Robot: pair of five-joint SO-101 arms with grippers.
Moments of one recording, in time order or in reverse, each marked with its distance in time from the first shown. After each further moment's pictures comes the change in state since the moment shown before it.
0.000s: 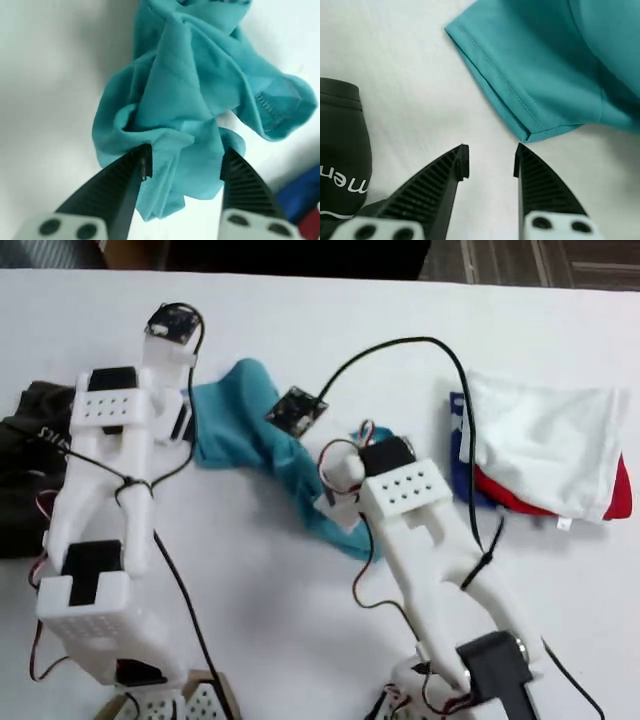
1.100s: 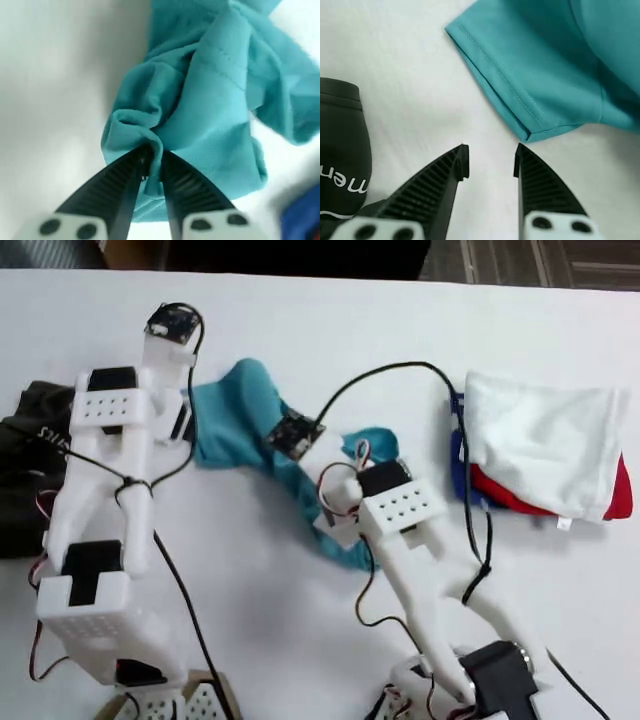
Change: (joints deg) left arm 0.0 0.0 0.0 0.0 0.0; right arm -0.4 -3.5 8.5 -7.6 0.0
